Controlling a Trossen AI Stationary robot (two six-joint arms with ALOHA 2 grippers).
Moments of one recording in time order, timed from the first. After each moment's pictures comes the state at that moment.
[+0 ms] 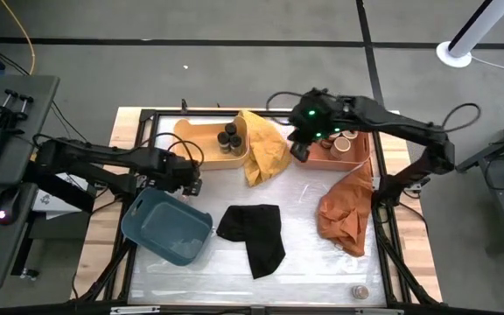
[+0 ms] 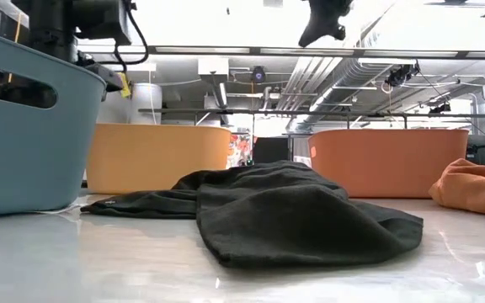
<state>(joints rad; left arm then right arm) 0.04 1.19 0.77 -1.03 -0.01 -1.31 -0.28 1.47 1.62 -1.04 0.00 0.13</state>
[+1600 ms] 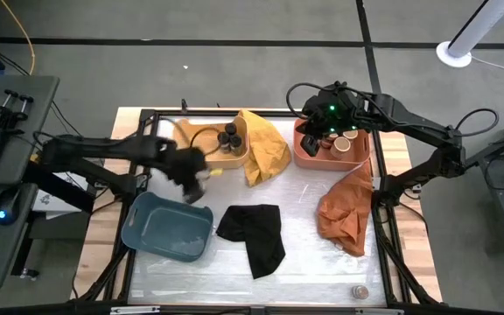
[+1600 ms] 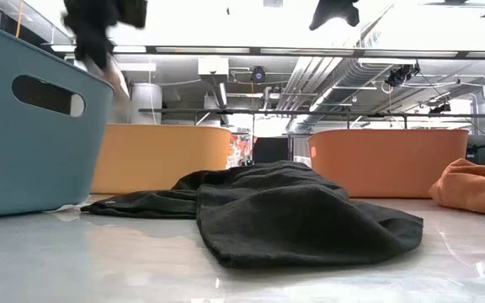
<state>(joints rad) -0.02 1.23 1.12 -1.11 0.02 -0.48 -0.28 1.38 1.62 -1.03 0.06 0.16</state>
